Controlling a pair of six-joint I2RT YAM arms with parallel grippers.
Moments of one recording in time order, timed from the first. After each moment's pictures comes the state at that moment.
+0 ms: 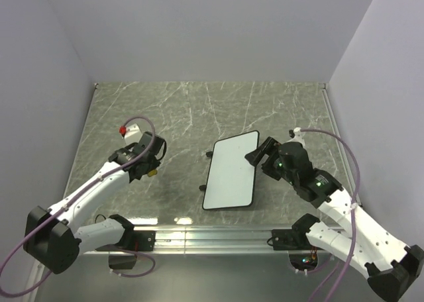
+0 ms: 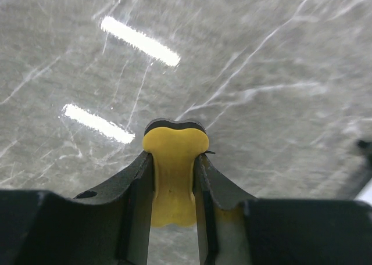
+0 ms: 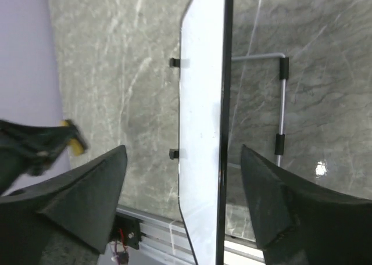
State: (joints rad) left arm -0.53 1.09 0.84 -0.77 -0.54 -0.94; right arm 0.63 0.77 0.71 -0.54 0.15 1.01
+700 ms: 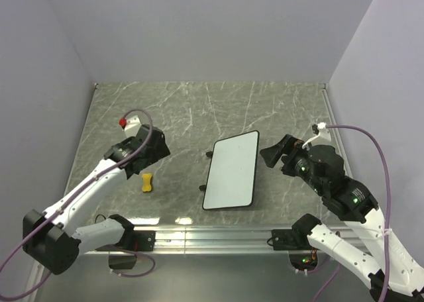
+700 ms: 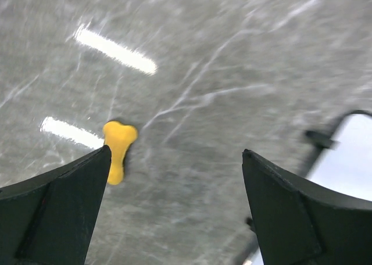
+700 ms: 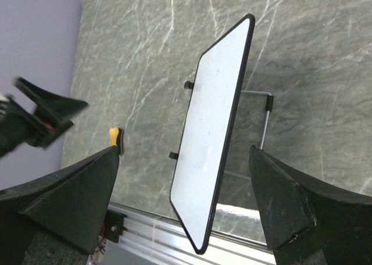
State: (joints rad) left arm -0.52 1.11 0.90 -0.77 -0.50 -0.90; right arm 0.63 0.62 0.96 -0.78 0.22 0.79
